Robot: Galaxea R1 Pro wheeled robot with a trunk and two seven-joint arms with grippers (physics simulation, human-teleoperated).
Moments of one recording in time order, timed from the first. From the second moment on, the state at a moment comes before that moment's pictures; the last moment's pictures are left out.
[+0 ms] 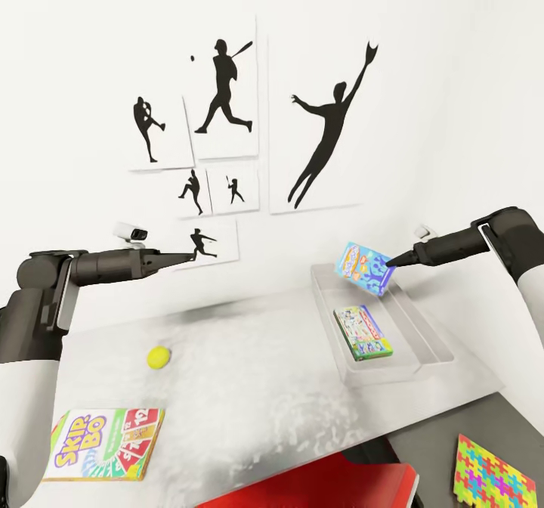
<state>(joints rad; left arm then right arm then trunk) -0.89 0.26 0.15 -1.31 0.08 1.04 -1.57 -1.40 -0.45 0.14 -0.46 0.41 0.84 1.54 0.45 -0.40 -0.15</state>
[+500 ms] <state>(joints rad) -0.89 0.26 0.16 -1.31 0.08 1.04 -1.57 -1.40 -0.44 0.14 -0.46 0.41 0.84 1.54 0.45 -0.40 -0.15</state>
